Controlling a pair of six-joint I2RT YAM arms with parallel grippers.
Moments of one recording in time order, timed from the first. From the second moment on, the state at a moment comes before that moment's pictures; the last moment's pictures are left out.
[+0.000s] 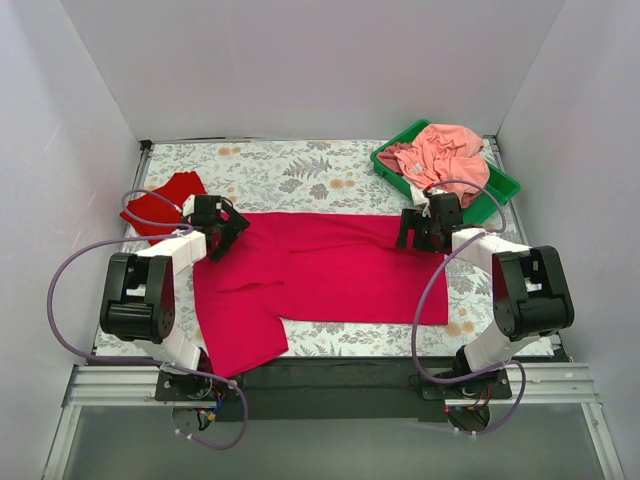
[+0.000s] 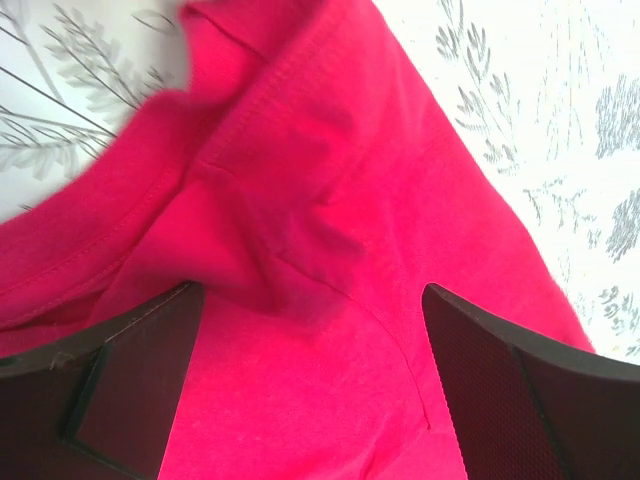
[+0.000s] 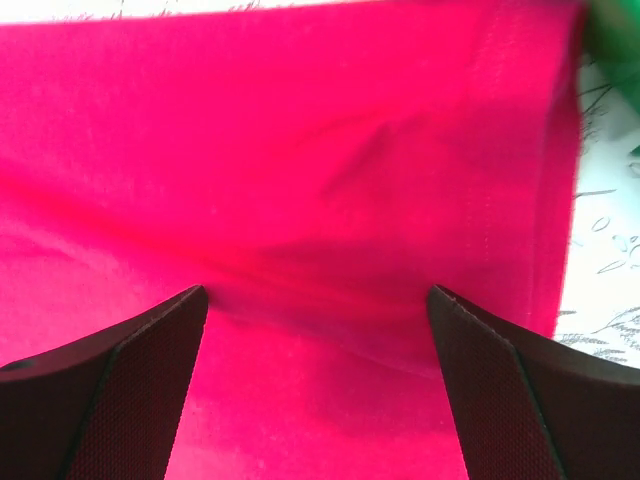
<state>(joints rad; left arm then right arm) -0.11 1.61 0.84 -0.11 -0.11 -0.92 0.20 1.60 0.82 -0.12 -0.07 0.26</state>
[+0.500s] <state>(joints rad) -0.06 1.61 0.86 -0.14 -0.07 -0.88 0.13 1.60 0.83 -0.12 -0.10 0.26</state>
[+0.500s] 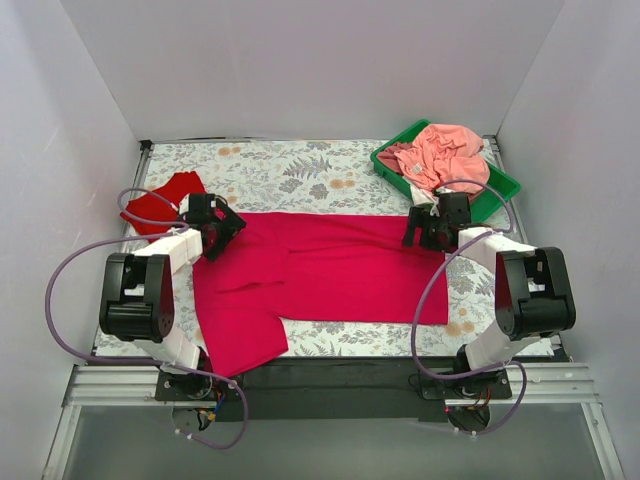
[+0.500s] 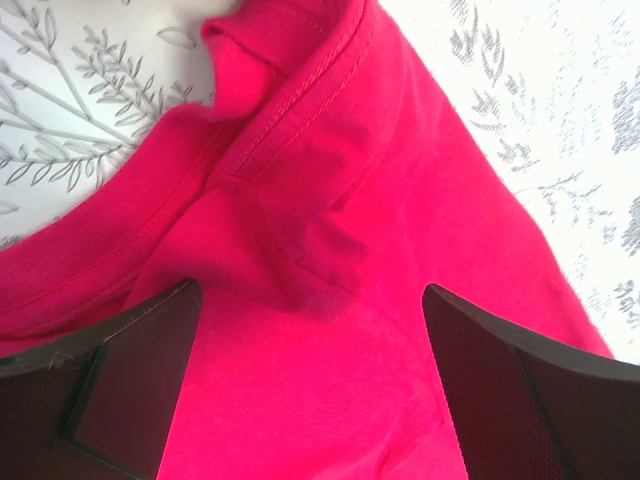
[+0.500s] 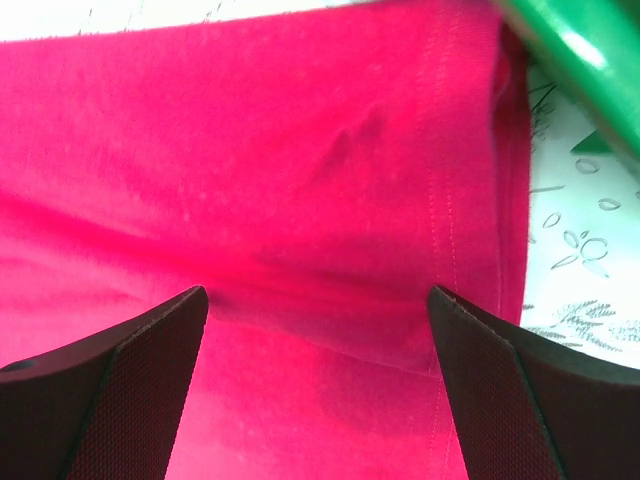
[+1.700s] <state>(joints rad) -0.92 1.00 0.58 -1.02 -0.20 -1.34 0.17 1.20 0.70 -0.25 -0.11 0.23</state>
